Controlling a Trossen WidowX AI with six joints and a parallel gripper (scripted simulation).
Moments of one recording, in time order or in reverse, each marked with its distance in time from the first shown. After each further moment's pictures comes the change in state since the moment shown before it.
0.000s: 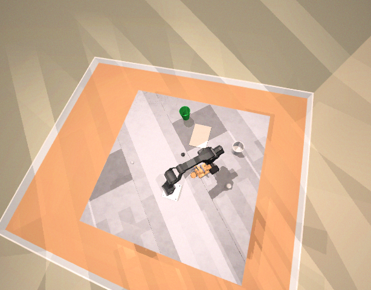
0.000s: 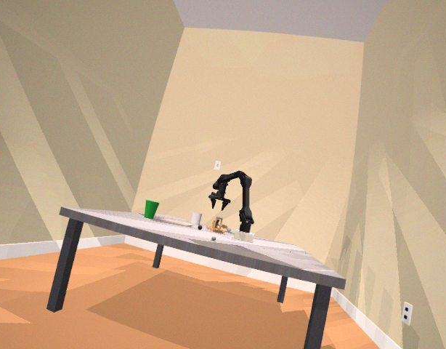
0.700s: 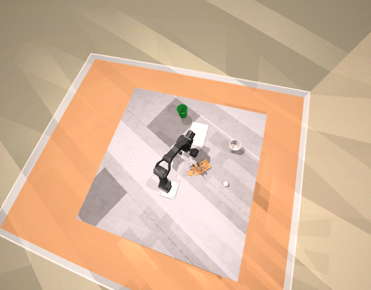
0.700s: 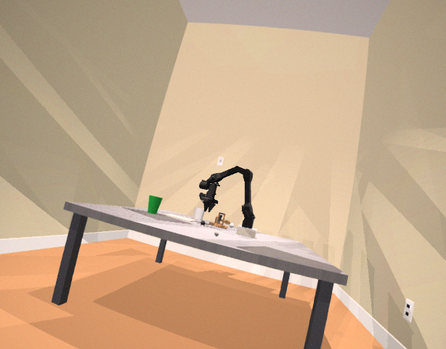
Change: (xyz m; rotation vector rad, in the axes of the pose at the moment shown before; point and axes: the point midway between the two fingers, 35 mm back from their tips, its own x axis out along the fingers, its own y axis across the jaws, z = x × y) arm 0.067 0.156 -0.068 -0.514 0.007 0.016
